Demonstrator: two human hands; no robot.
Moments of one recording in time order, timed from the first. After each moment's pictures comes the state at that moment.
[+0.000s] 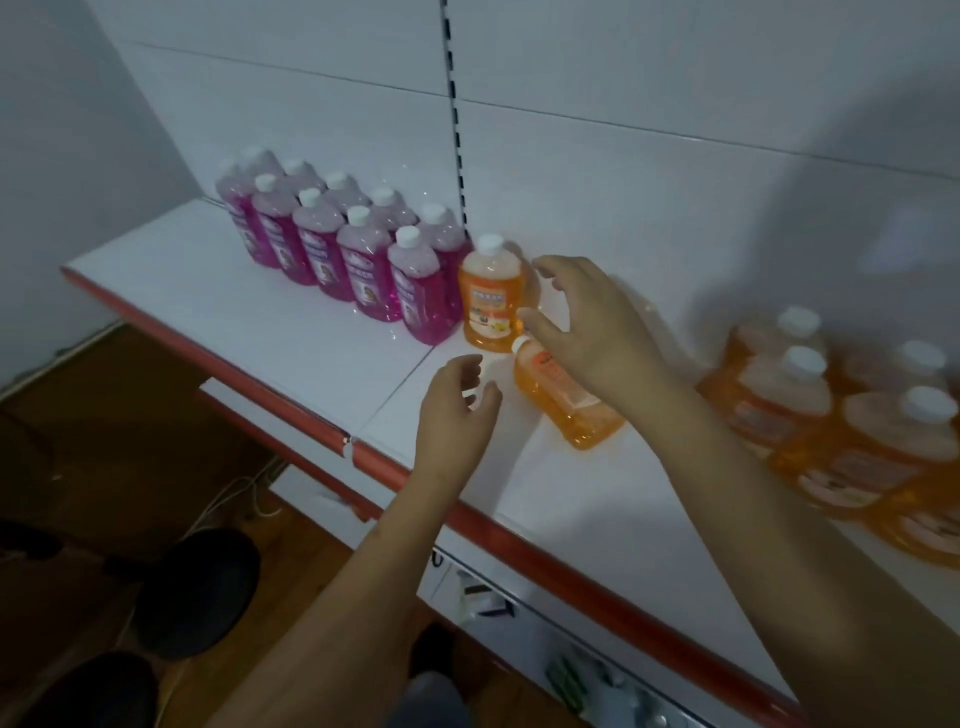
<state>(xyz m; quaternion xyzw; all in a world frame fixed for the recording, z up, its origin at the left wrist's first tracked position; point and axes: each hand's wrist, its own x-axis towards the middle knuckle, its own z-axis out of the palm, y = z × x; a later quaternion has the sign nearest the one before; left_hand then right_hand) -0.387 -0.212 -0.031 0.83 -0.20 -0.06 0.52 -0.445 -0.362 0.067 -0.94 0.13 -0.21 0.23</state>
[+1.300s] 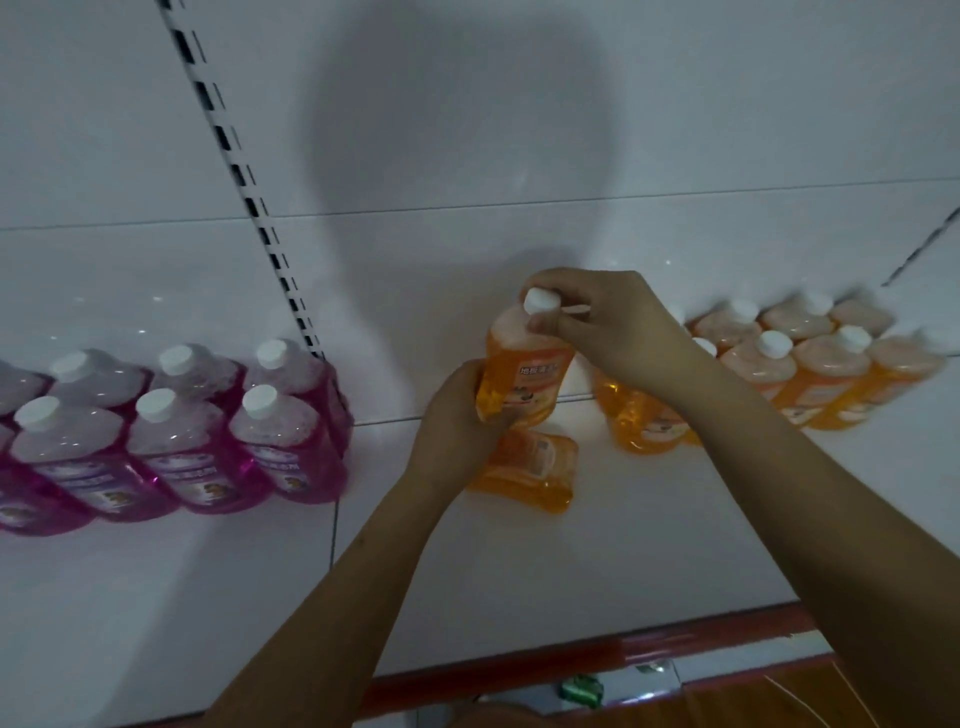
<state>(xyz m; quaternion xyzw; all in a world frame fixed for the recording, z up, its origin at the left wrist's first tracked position) -0.296 -0.311 0.010 0.67 -0.54 -0.26 0.43 -0.449 -0.395 0.121 -0.87 0.35 -0.26 0.24</state>
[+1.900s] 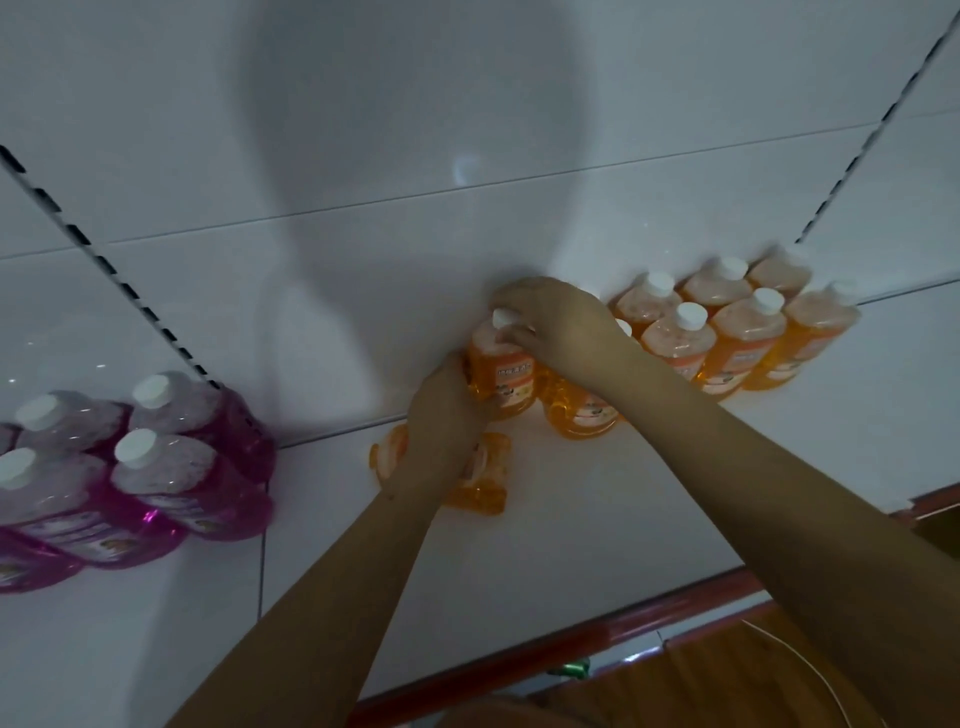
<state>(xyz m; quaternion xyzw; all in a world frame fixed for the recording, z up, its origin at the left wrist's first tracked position) -0.349 -0.384 -0.025 0.74 -0.55 -0.19 0.34 -0.491 -0.450 0.069 -0.90 0.39 -0.17 0.08</state>
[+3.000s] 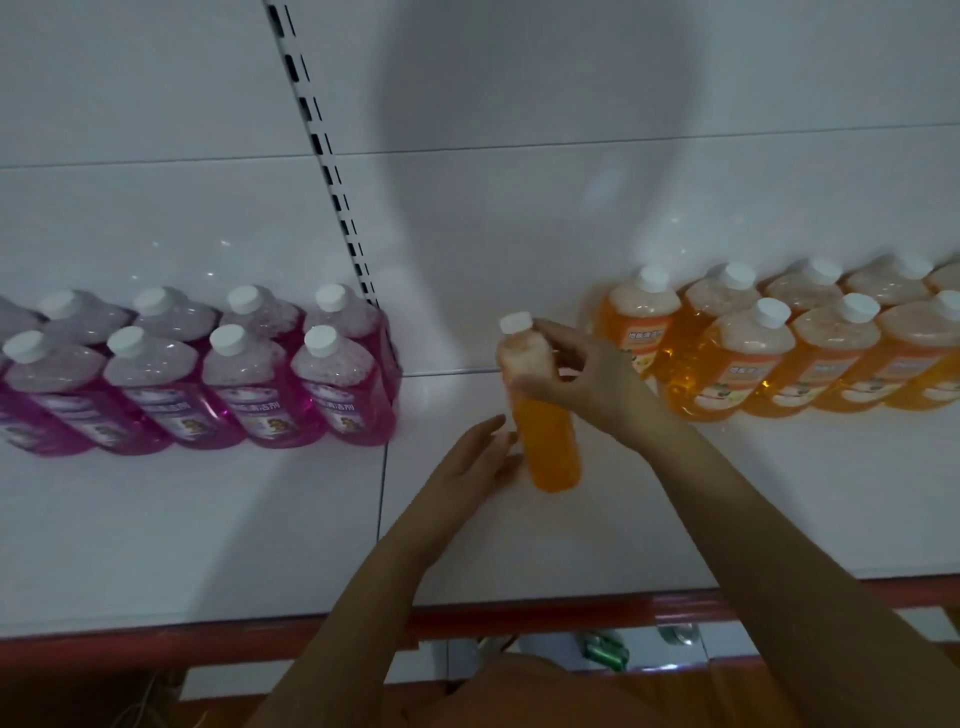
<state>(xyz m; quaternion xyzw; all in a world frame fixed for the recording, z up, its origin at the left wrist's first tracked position) -0.277 -0.218 -0.054 0.59 -0.39 -0.53 0.47 -0.419 -0.349 0.029 -0.78 0.35 -0.23 0.46</state>
